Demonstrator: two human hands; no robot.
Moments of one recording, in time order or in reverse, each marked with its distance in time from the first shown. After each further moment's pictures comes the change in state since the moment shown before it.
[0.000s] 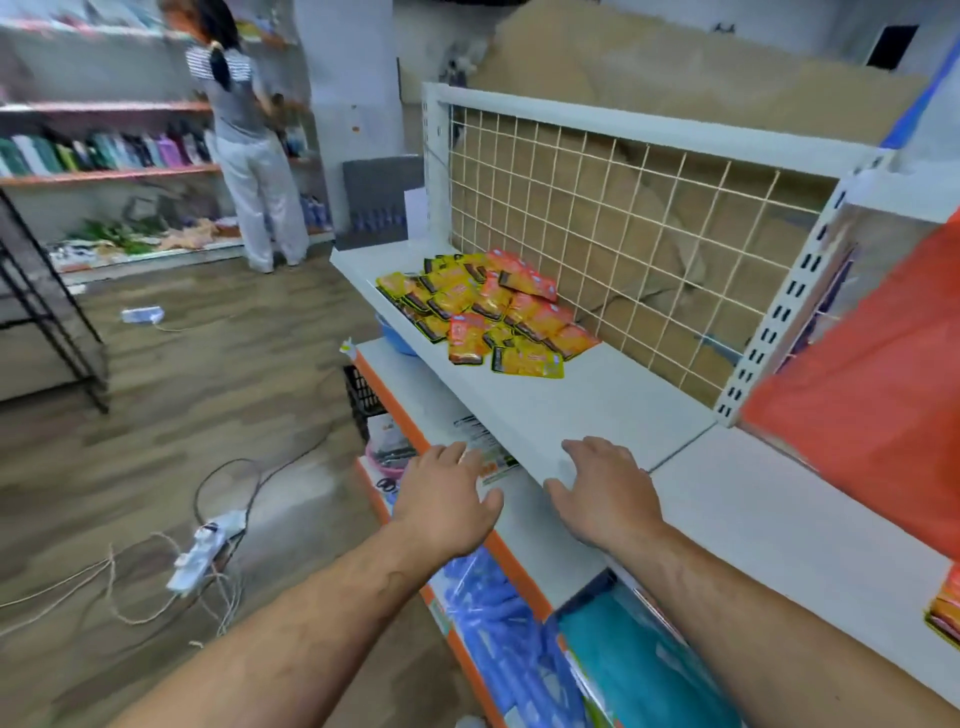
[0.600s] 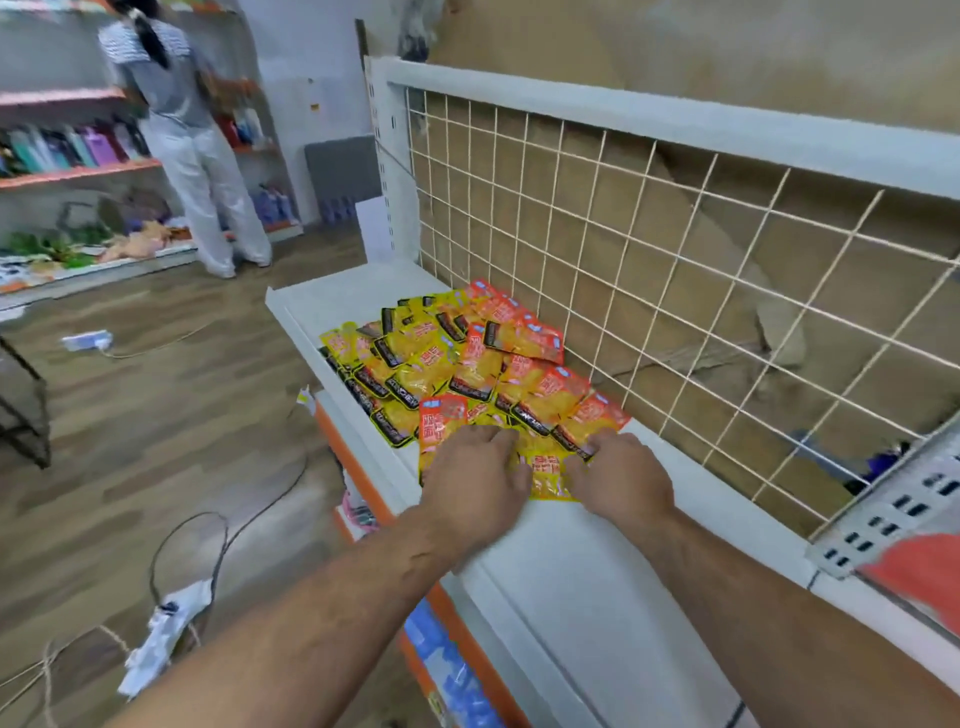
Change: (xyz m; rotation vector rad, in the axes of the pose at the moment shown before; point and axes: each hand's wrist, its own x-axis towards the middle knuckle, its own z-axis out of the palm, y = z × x) left_hand 0.262 -0.005 -0.001 -0.140 0.047 0.104; right_hand 0.271 0.023 -0.004 0.137 0.052 0.256
